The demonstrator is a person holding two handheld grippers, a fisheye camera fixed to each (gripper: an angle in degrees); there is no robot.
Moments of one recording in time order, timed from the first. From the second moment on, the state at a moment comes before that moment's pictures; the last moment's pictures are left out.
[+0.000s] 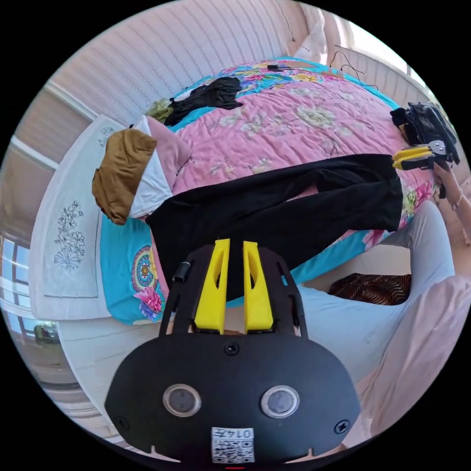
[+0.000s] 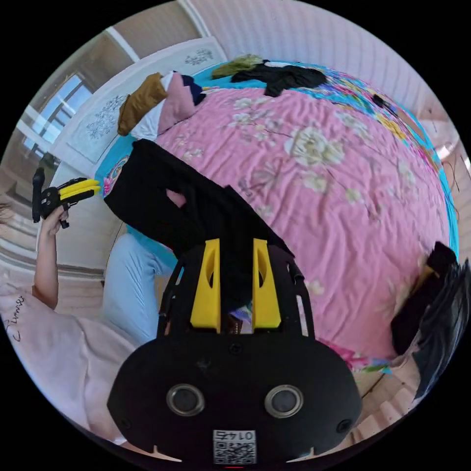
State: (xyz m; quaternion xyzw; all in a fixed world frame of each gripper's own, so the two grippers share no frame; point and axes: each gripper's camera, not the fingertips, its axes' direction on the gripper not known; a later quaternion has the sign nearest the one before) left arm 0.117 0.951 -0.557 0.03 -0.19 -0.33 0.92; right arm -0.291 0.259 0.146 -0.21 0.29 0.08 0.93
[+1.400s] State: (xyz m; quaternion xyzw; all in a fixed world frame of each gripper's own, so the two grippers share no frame) left arm 0.101 0.699 -0.294 0.00 -0.03 -0.19 0.98; right arm -0.168 0.374 -0.078 -0.11 0.21 0.21 0.95
